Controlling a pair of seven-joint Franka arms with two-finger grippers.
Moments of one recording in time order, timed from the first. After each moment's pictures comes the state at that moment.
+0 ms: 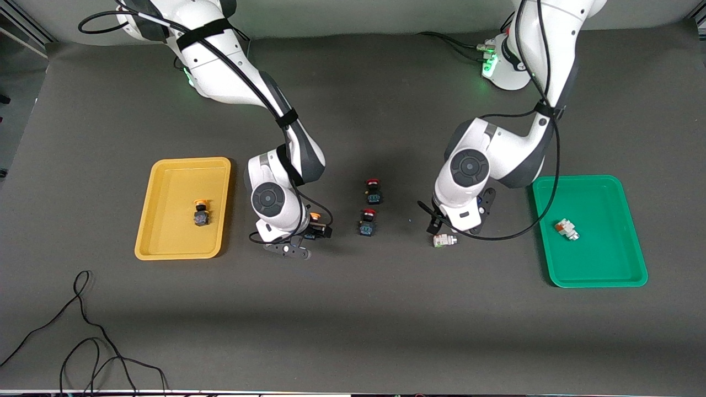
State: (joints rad) left arm -0.43 0.48 -0.06 -1.87 0.01 2.29 -1.62; right arm 0.78 0.77 -0.28 -1.63 0.38 2.32 0.58
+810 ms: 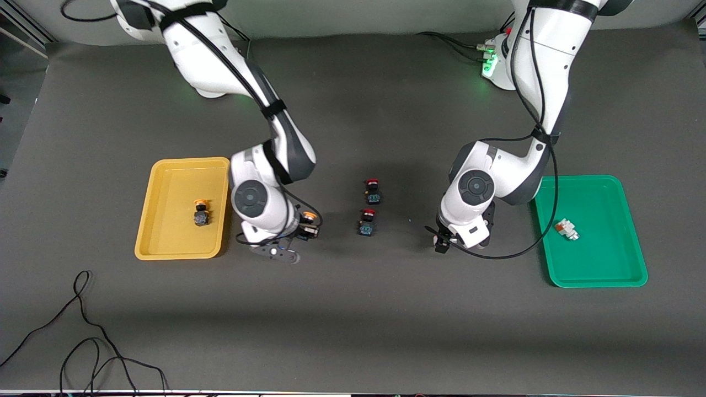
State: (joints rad) left arm -0.41 0.59 -0.06 -1.83 0.01 2.43 -1.79; right arm 0.77 0.64 -0.36 -1.58 0.38 2.12 0.58
